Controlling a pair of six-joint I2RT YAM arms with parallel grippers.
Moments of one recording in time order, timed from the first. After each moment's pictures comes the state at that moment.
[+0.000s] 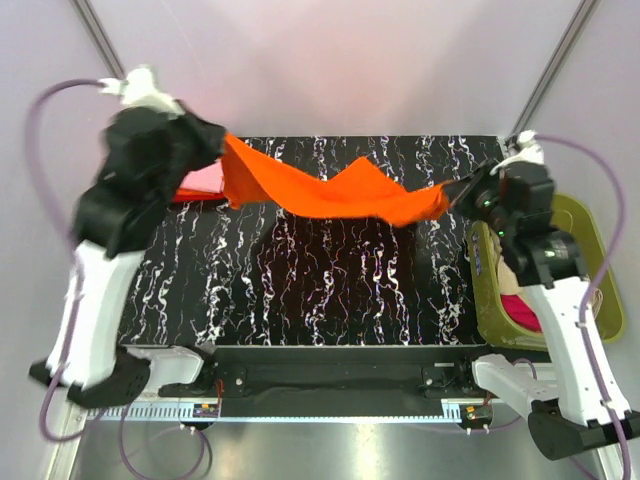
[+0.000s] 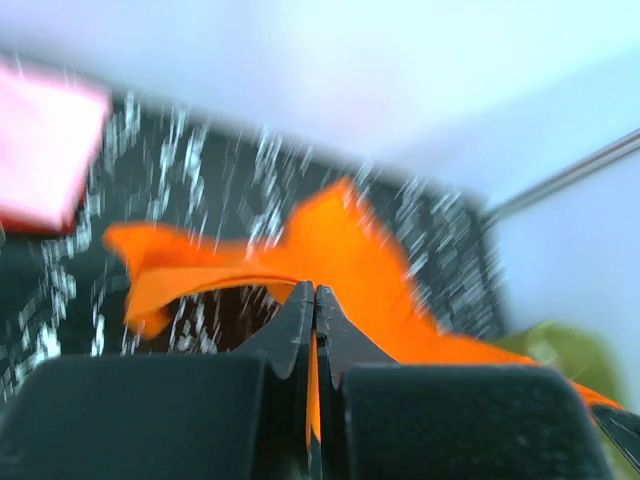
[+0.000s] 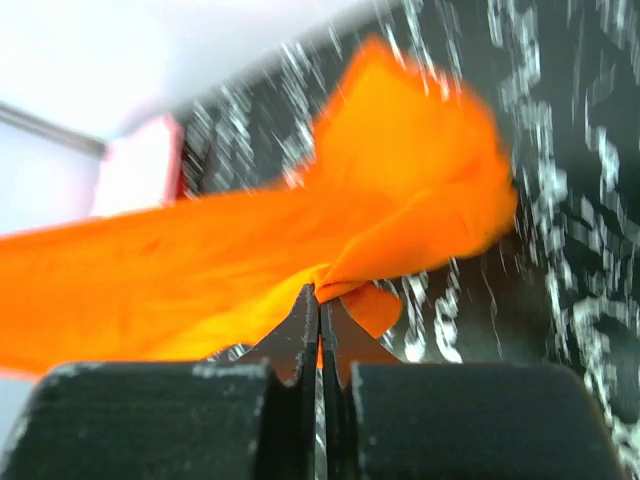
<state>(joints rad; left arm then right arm) -0.44 1.31 1.92 -0.85 -0.26 -0.59 0.23 0.99 1.30 -0.69 0.03 0.64</state>
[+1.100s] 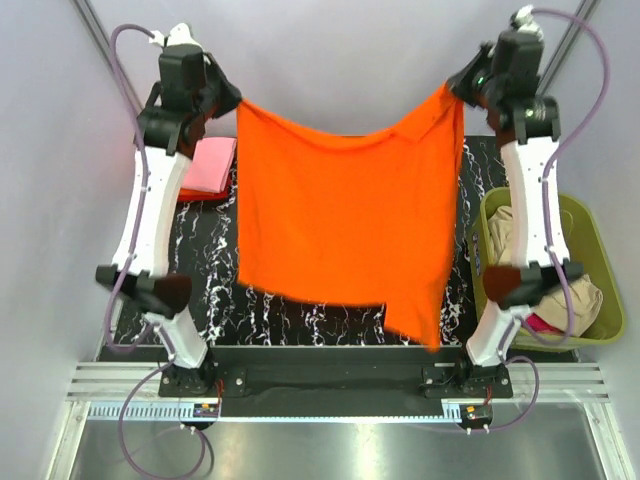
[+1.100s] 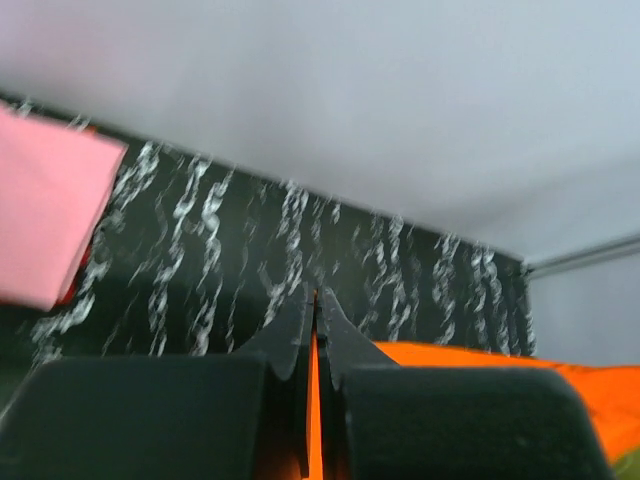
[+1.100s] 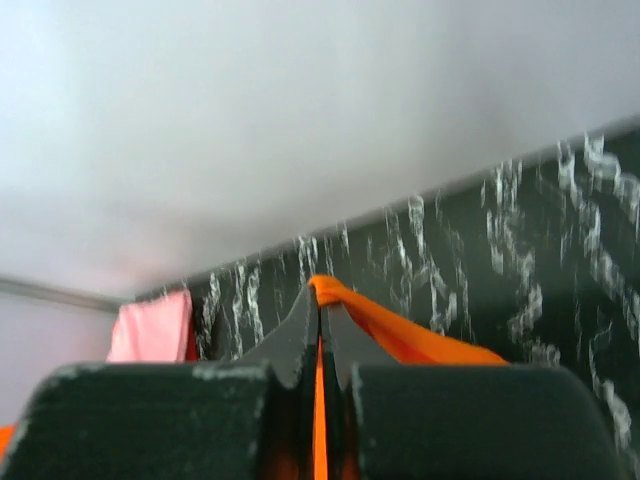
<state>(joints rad) -0.24 1.73 2.25 -0.82 -0.13 -0.57 0.12 1.79 2.32 -0.81 0.05 0.57</state>
